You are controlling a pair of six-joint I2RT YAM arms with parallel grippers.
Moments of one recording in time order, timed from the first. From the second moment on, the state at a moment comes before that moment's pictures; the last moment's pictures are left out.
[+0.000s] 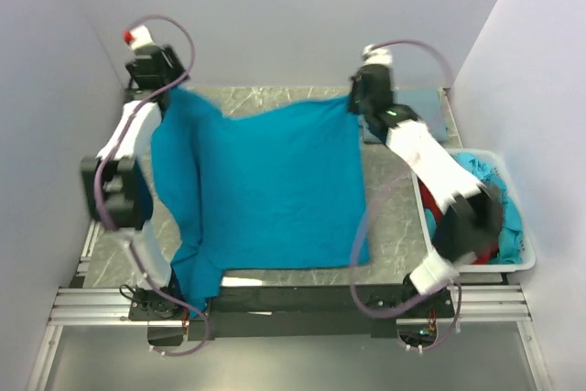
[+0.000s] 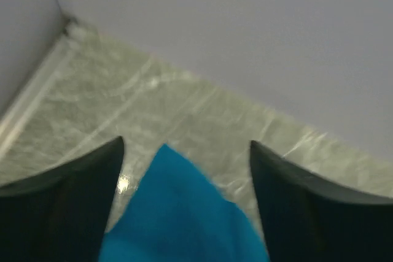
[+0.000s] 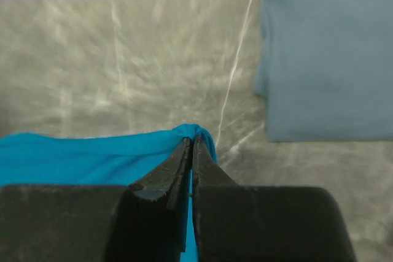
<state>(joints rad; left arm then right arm) 0.03 1.82 1.62 -0.08 -0.24 -0.34 0.36 1.59 1.46 -0.29 0.30 0.26</state>
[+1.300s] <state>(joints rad) 0.15 1.48 0.75 -0.05 0.06 -0.71 0.44 1.83 1.24 -0.30 -0.04 0.41</state>
